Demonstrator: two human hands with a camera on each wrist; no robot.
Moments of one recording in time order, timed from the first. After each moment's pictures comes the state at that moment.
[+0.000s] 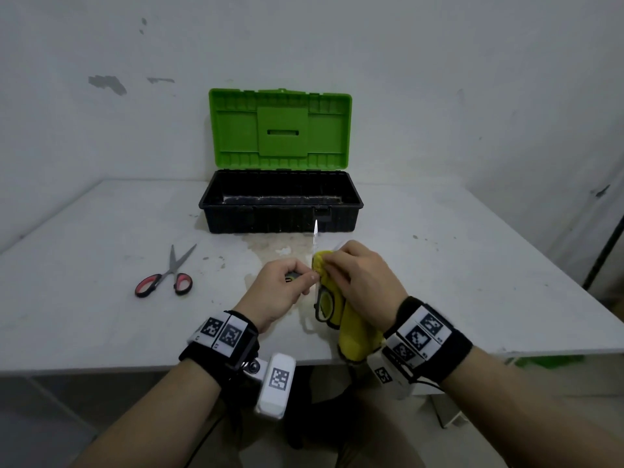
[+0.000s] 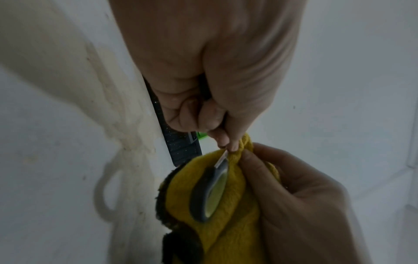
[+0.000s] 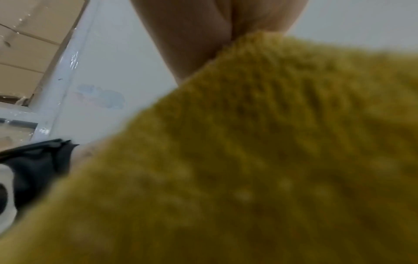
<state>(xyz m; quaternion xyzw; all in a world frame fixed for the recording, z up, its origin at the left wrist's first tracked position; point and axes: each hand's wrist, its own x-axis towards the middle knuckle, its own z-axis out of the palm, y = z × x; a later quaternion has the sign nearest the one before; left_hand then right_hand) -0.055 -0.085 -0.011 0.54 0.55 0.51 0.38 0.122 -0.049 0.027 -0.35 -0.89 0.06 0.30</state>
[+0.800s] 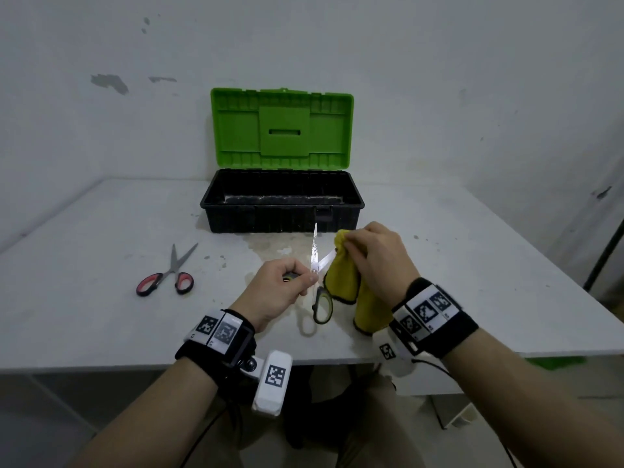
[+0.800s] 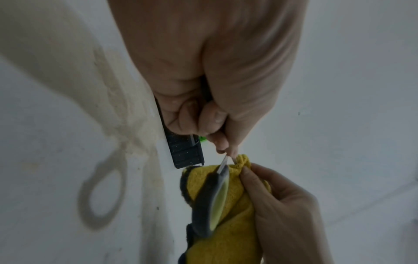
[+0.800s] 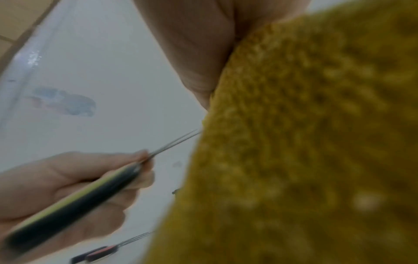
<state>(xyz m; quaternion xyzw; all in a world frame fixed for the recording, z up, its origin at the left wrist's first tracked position) -0.060 -0.086 -0.011 0.53 0.54 0.51 0.41 0.132 -0.022 0.043 -0.44 -0.84 0.07 0.32</state>
